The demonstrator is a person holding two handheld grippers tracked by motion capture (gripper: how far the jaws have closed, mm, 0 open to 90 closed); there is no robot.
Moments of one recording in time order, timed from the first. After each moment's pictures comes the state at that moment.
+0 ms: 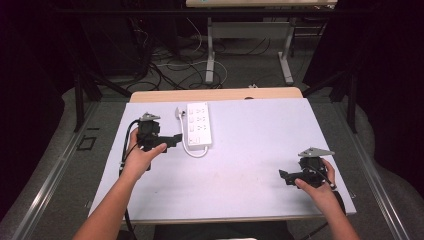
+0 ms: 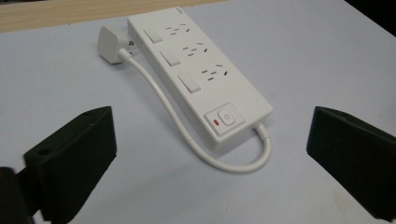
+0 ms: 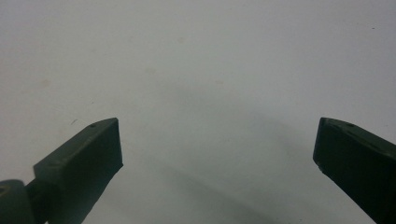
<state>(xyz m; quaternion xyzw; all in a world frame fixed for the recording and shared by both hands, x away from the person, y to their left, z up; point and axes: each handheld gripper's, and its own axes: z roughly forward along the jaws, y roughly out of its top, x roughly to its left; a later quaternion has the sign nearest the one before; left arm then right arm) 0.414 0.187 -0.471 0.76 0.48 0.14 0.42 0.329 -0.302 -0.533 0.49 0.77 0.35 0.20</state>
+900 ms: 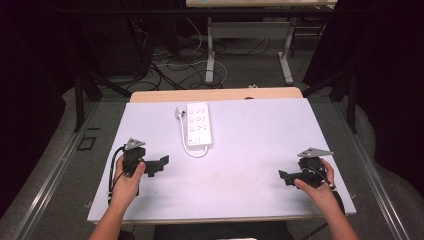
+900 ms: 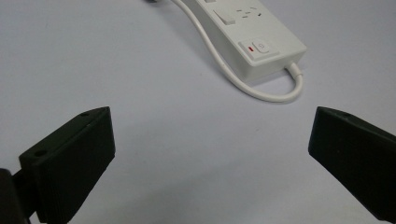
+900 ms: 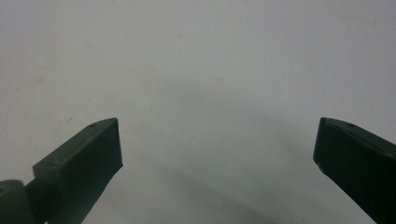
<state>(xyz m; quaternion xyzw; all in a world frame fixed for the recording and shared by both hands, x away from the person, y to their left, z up) 0.358 0.224 -0.518 0.73 0.52 0.16 0.41 0.330 -0.301 -0.536 0.49 0.77 0.34 0.20</state>
